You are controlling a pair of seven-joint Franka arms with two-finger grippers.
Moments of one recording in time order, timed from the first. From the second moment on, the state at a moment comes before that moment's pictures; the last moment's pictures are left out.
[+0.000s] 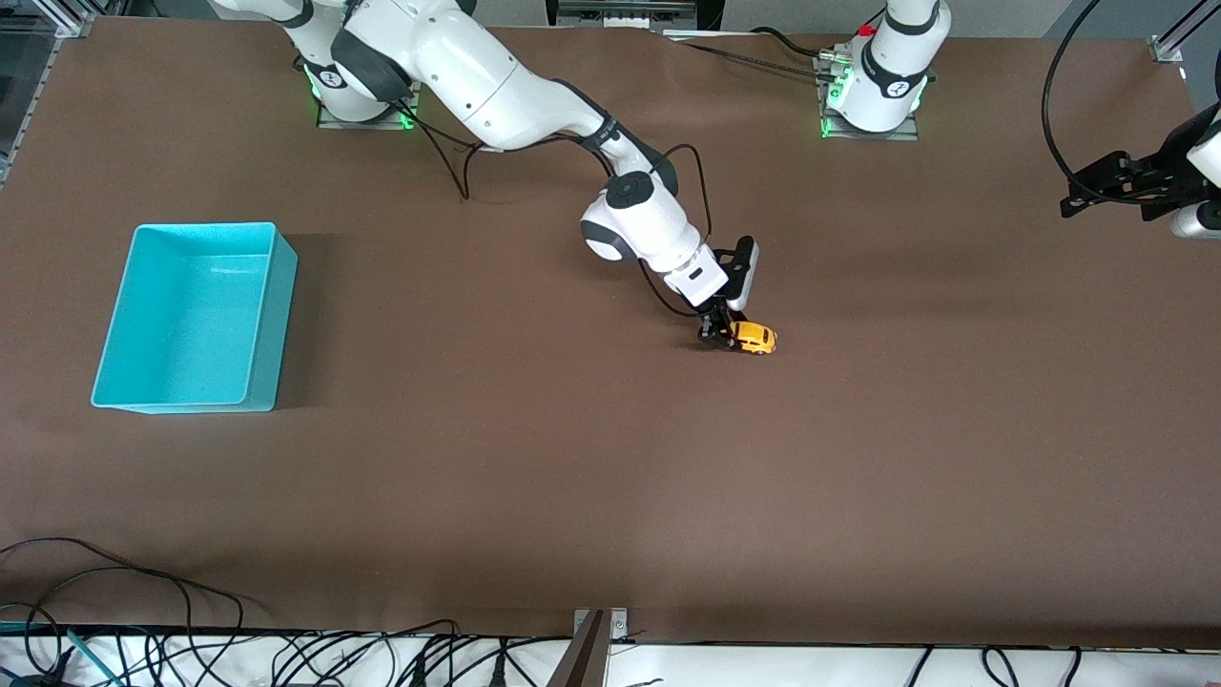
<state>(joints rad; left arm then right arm) 0.08 -0.07 0.01 -1.71 -0.01 1.52 0.11 0.83 1.13 0.17 -1.10 -0.20 2.90 -0.30</state>
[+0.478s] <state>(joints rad) 0.08 -0.07 0.01 -1.67 -0.01 1.51 0.11 0.82 0.91 0.17 -1.10 -0.19 2.50 -0.11</state>
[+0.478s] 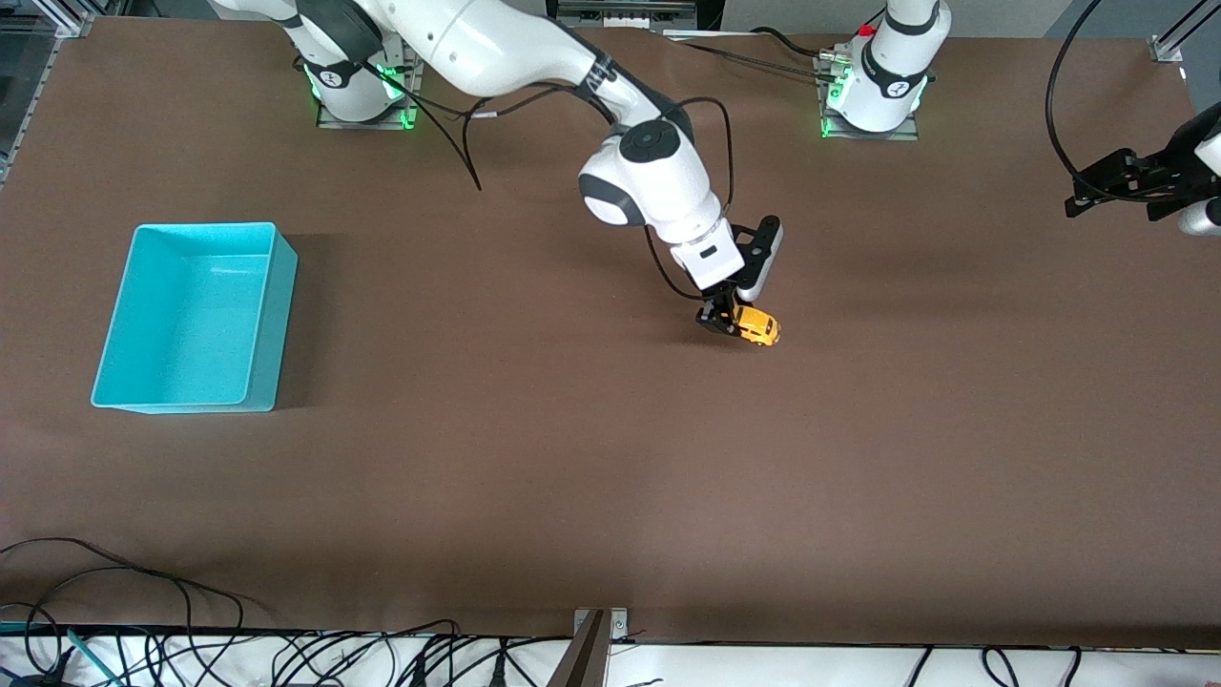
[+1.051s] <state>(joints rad) 0.07 -0.07 0.00 -1.62 -0.01 1.46 0.11 0.69 0.63 0.16 -1.11 -0.18 2.02 -0.06</state>
